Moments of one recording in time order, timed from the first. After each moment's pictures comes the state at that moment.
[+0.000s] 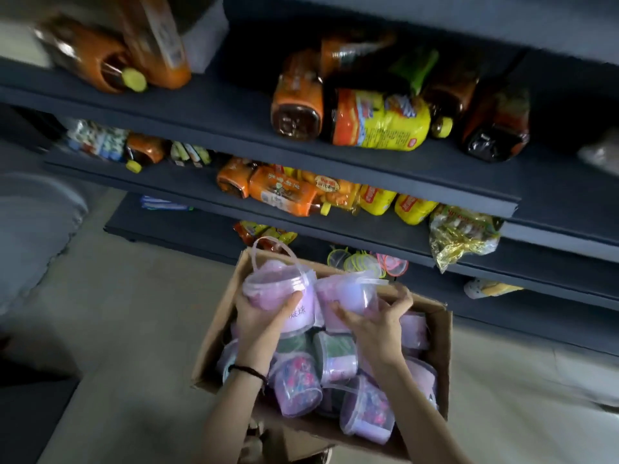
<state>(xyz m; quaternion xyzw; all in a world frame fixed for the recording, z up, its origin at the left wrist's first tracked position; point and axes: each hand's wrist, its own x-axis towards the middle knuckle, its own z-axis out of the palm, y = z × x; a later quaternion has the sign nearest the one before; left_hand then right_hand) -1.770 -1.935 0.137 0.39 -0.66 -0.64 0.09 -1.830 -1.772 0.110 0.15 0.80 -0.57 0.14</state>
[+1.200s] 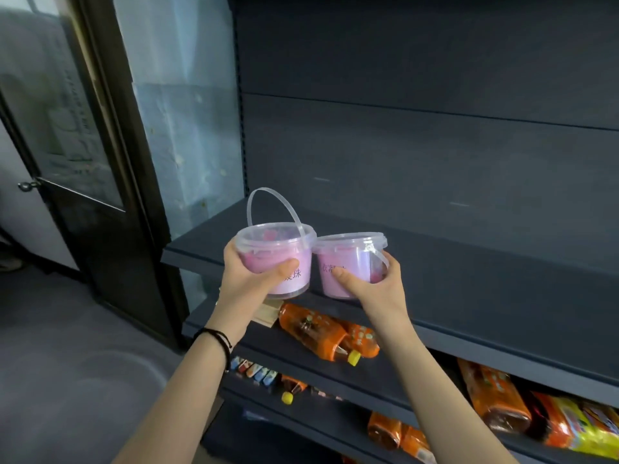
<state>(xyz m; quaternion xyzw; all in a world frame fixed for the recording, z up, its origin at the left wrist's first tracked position) -1.863 -2.464 0.490 0.16 -0.65 -0.67 0.32 -1.963 -2.285 0.477 -0.13 0.70 -0.70 0.04</state>
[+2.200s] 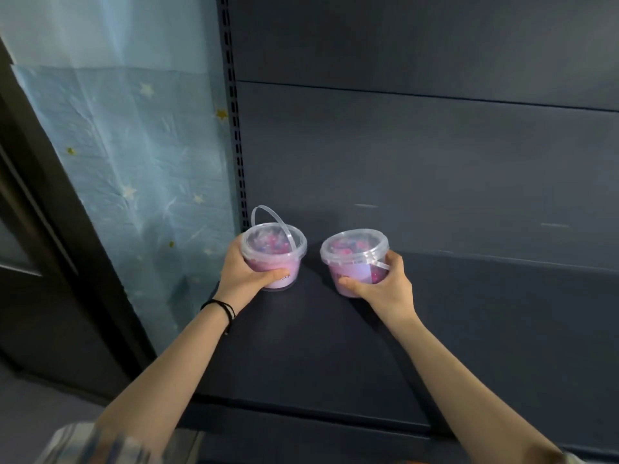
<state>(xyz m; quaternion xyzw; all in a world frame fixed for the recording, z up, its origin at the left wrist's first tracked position) -2.118 -2.765 0.432 0.05 -0.76 -0.61 0.24 -2.158 -2.510 0.436 -0.04 0.82 -0.57 -0.05</state>
